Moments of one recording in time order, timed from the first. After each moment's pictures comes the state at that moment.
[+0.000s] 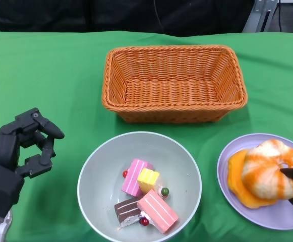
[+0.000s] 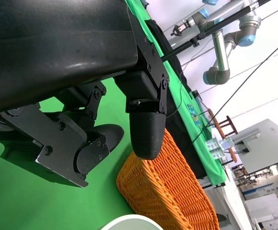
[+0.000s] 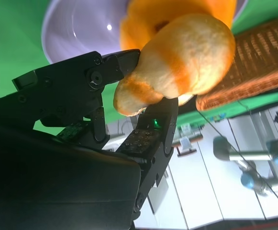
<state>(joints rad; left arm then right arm) -0.41 0.22 0.12 1.04 0.03 -0.94 -0.04 0.08 -0.42 0.10 0.41 -0.78 -0.50 -0.74</state>
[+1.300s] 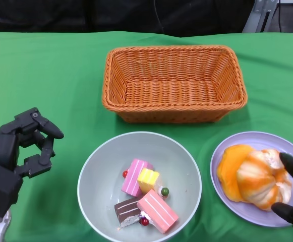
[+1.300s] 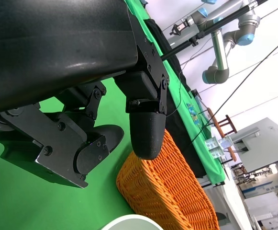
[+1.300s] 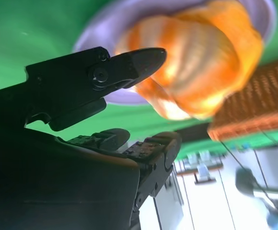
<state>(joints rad) -0.41 0.22 0.13 1.03 0.03 -0.94 -0.05 0.18 -0.37 0.13 0.14 -0.75 -0.23 -0.59</state>
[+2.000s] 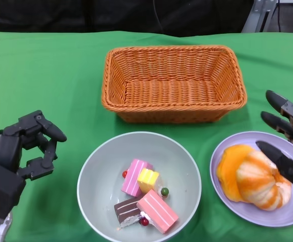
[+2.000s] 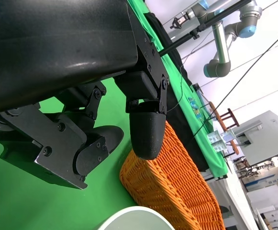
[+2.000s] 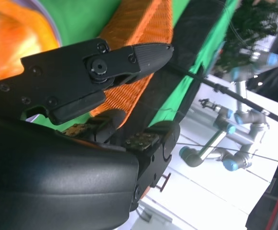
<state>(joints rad) -0.41 0.22 0.11 1.05 0.04 -0.95 -0.06 0.04 -0.20 0.02 -0.05 0.02 -0.35 -0.07</state>
